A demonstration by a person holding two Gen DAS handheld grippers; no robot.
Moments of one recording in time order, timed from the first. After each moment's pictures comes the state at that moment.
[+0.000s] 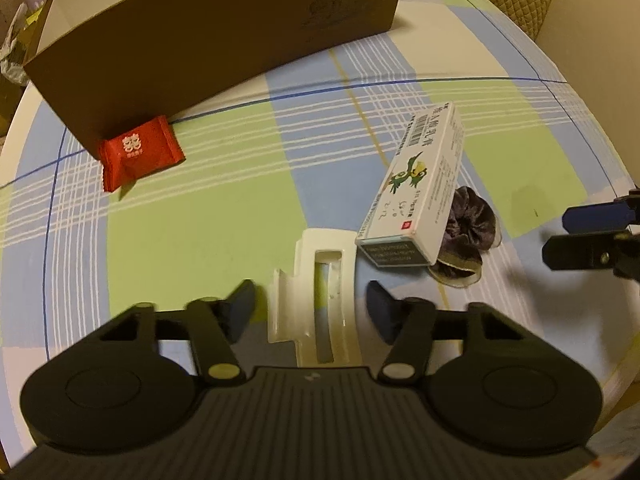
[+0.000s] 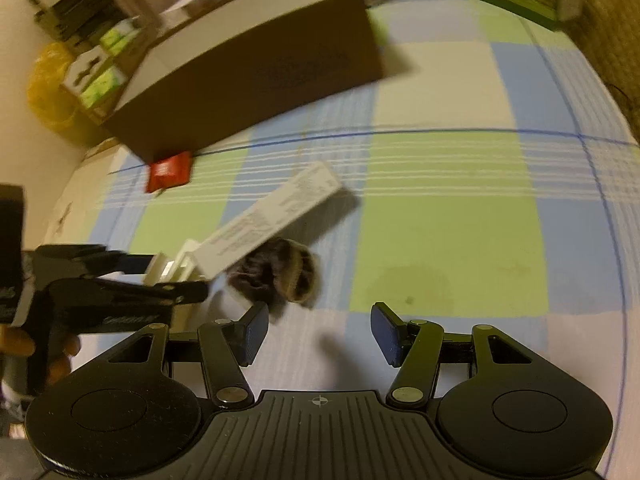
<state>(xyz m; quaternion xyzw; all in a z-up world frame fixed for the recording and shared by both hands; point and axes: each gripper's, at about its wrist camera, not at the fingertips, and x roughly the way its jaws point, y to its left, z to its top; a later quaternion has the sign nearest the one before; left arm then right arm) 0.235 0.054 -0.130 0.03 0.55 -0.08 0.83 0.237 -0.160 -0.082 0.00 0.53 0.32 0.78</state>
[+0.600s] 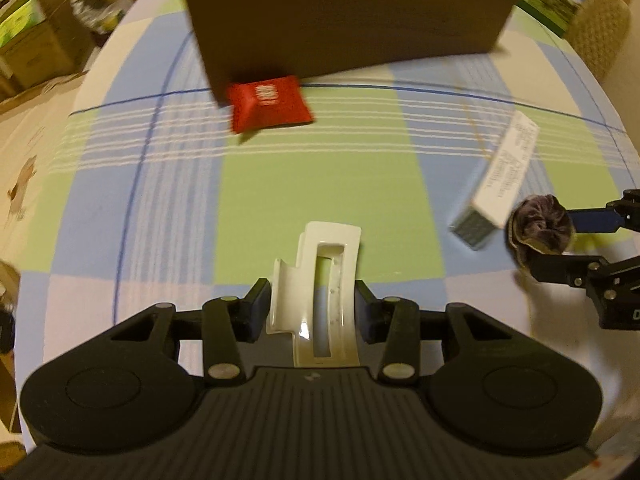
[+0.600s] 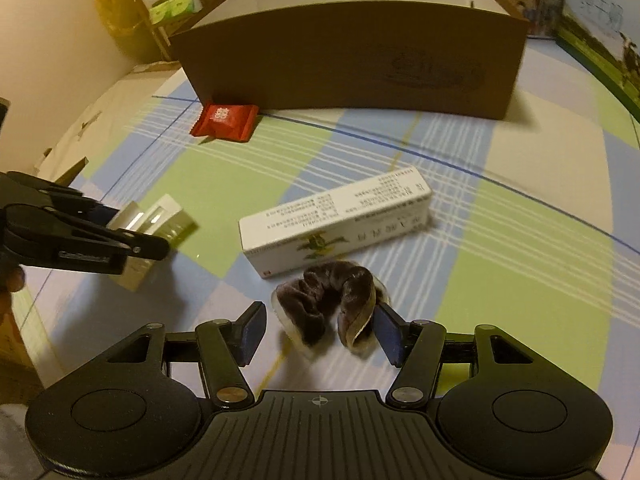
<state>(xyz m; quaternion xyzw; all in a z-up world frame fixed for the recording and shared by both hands) 0.213 0.124 -0.123 -0.02 0.56 0.02 0.83 0.237 -0.087 -0.113 -0.15 0.49 0.39 0.76</state>
